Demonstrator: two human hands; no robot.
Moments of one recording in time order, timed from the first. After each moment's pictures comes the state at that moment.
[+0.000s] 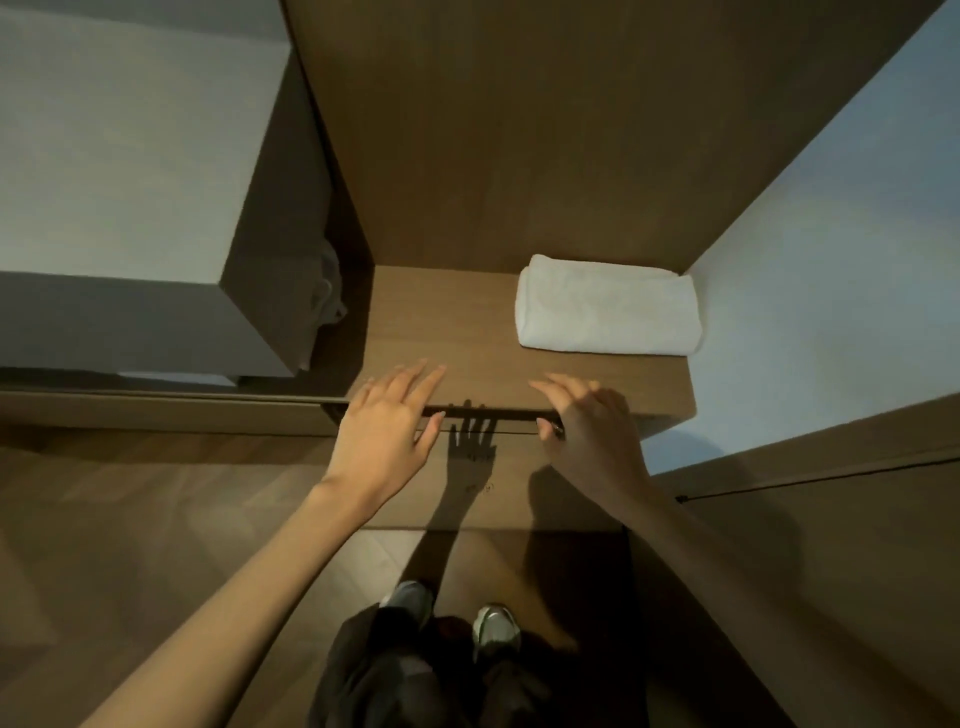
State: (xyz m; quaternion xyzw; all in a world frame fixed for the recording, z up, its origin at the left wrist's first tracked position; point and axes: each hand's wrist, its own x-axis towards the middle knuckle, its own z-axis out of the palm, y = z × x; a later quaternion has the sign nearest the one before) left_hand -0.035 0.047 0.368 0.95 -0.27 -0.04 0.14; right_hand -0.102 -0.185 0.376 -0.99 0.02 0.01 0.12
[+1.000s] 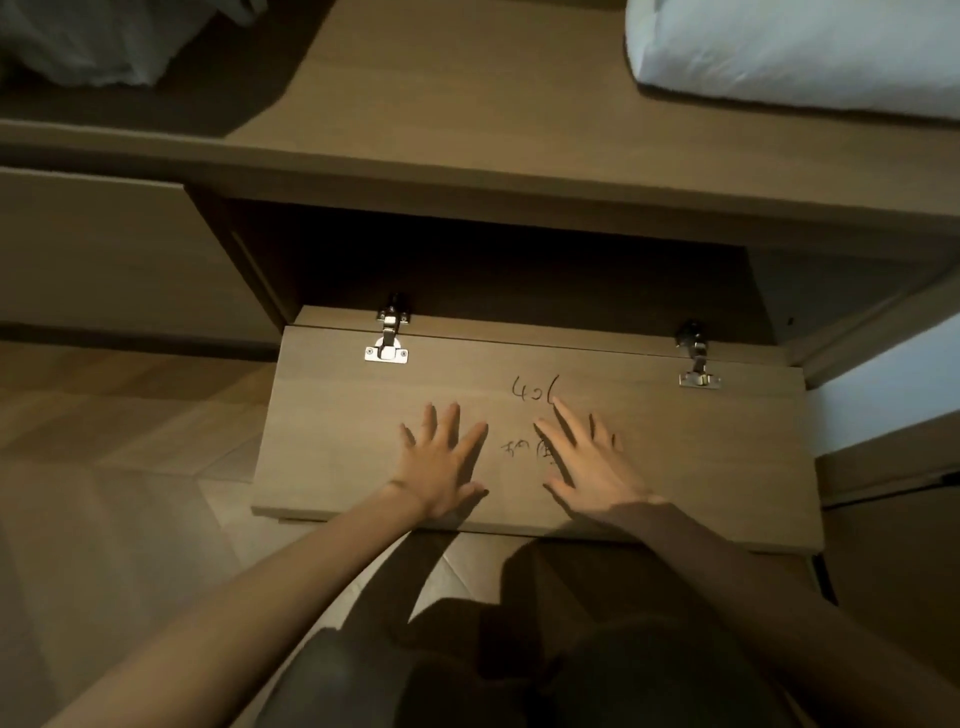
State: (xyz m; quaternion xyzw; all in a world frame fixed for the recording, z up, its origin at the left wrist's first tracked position) left_hand -0.065 0.008 -0.250 0.93 -0.29 -0.22 -0.07; right_hand -0.118 -0.214 -0.248 -0.97 -0.02 0.22 0.05
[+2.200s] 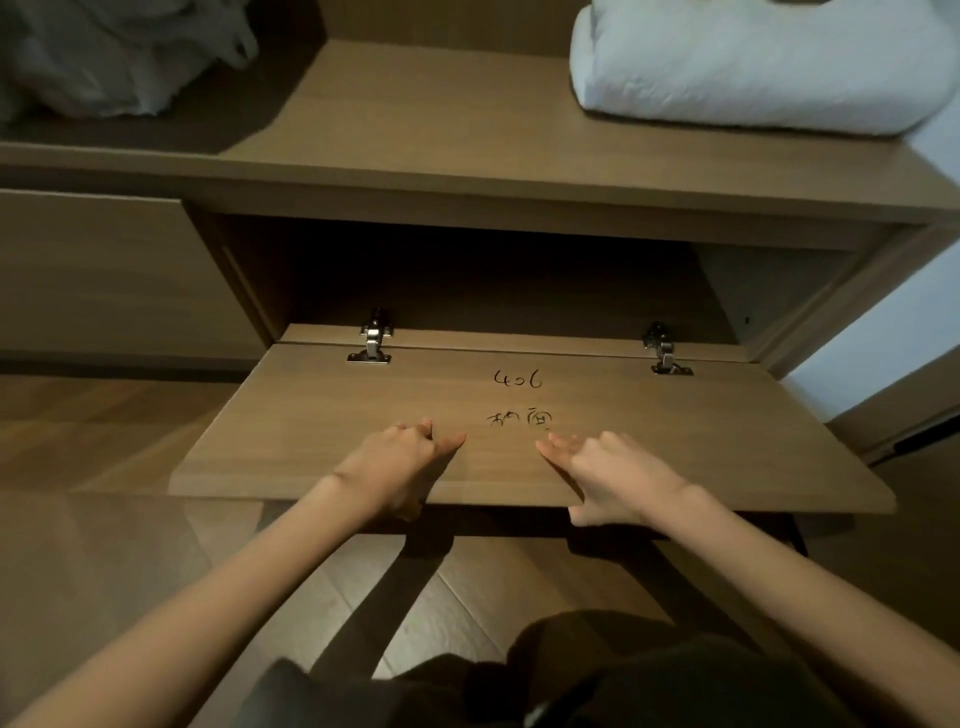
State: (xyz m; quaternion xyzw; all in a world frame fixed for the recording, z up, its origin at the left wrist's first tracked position) left_hand -0.081 0.030 -0.175 0.90 -0.36 -0.23 -0.09; right_hand -0.156 -0.214 -0.164 -0.95 -0.16 0.25 -0.05
